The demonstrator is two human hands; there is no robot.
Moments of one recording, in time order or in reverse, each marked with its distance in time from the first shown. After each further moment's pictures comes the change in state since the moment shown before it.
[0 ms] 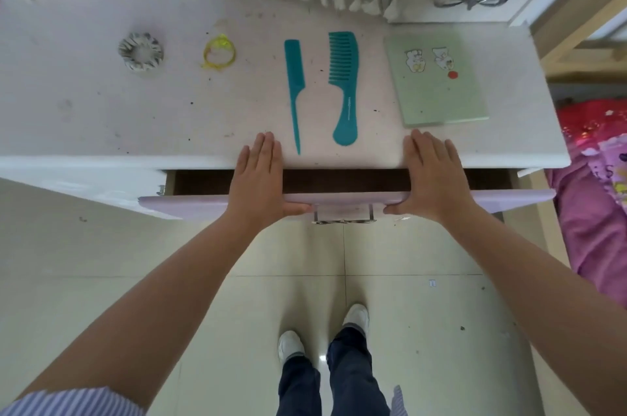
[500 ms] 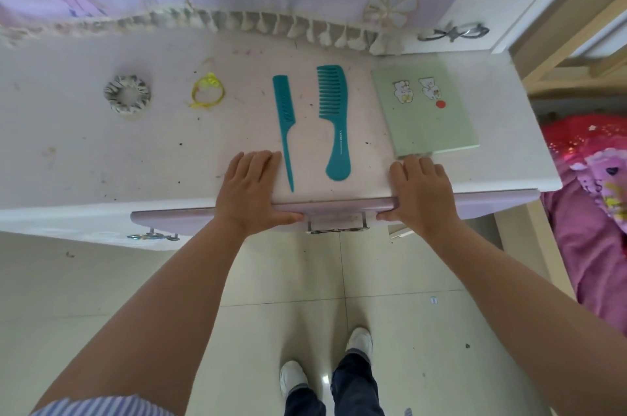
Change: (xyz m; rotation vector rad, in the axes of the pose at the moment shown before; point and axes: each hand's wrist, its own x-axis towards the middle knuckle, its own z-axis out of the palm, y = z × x) left_hand 0.045 -0.022 -0.015 -0.104 0.058 0.152; right_hand 0.016 -0.012 -0.021 -0.033 0.021 0.019
